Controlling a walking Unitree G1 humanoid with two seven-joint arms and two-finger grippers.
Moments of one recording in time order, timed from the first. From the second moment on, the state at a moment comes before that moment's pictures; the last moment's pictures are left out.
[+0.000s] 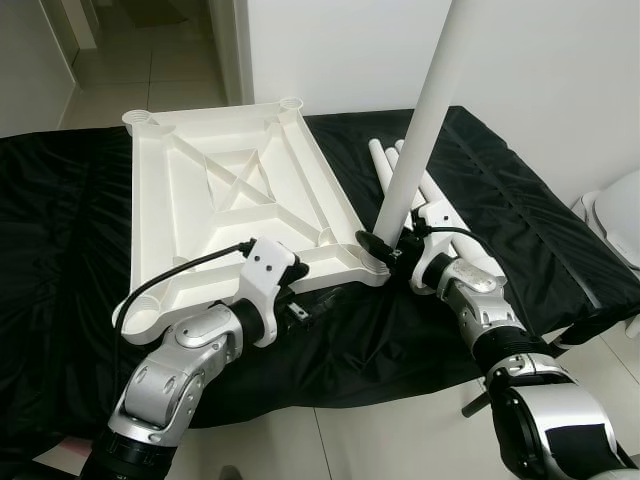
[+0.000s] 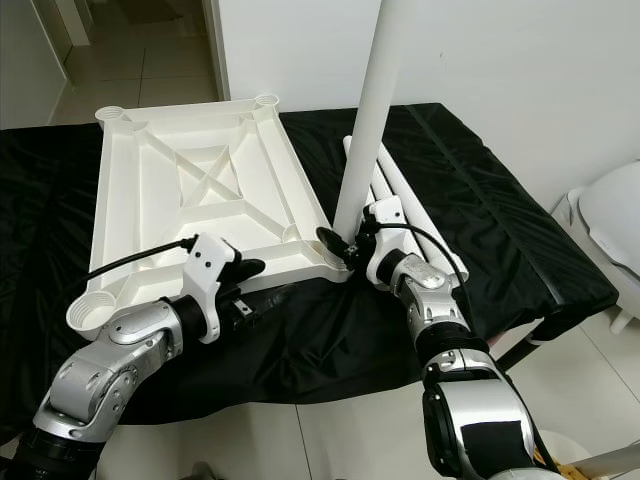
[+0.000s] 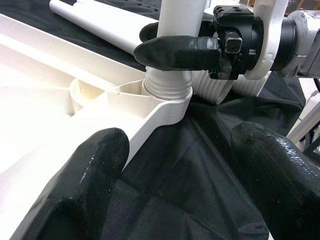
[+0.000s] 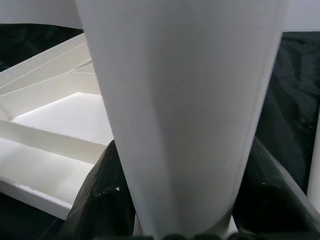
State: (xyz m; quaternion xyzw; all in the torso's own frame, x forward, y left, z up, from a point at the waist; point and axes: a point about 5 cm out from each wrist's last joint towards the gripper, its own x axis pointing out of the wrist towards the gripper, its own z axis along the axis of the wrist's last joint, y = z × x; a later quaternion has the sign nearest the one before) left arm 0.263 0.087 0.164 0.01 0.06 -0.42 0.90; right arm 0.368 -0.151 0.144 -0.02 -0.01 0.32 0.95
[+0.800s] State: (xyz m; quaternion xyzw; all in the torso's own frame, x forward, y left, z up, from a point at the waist) left arm 0.263 0.085 0.164 0.01 0.05 -0.42 0.90; right arm 0.351 -0.120 0.144 0.04 -0.04 0.06 1.00
